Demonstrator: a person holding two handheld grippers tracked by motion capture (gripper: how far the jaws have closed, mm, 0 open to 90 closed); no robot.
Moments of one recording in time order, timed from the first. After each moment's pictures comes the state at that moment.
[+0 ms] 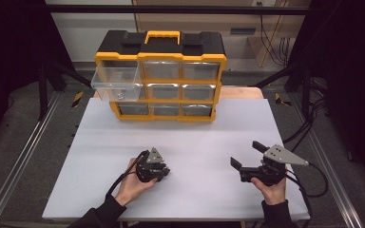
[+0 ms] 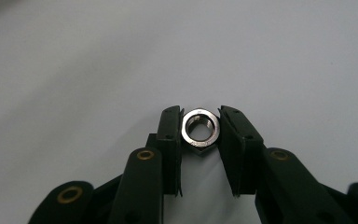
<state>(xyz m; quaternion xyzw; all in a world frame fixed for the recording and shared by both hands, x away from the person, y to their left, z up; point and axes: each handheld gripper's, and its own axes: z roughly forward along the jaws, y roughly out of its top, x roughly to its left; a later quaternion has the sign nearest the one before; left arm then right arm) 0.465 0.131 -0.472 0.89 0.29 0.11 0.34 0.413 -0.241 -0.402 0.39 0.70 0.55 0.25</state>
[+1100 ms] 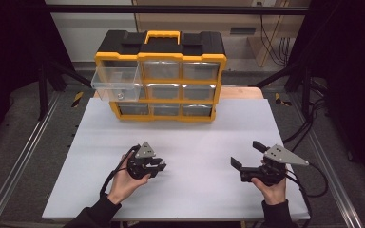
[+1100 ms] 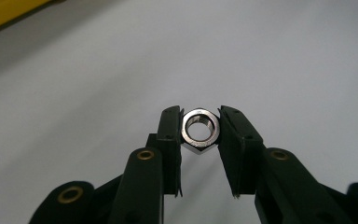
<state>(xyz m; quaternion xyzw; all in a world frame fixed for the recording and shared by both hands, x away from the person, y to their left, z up) 0.461 0.151 -0.437 0.87 0.29 0.11 0.39 0.412 -0.242 -0.401 0.38 0.70 0.55 0.25</state>
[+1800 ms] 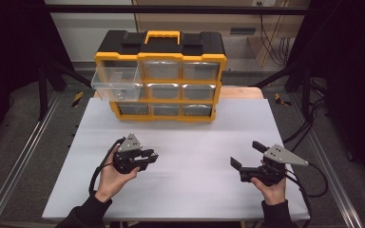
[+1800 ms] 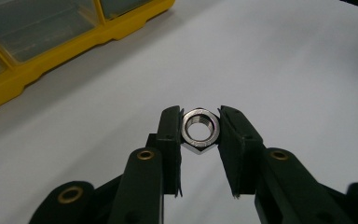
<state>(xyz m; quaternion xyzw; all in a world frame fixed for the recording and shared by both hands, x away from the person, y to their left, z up) 0.457 0.177 -0.399 0.84 0.31 0.14 0.43 0.413 -0.241 -0.402 0.39 0.70 0.55 0.25</state>
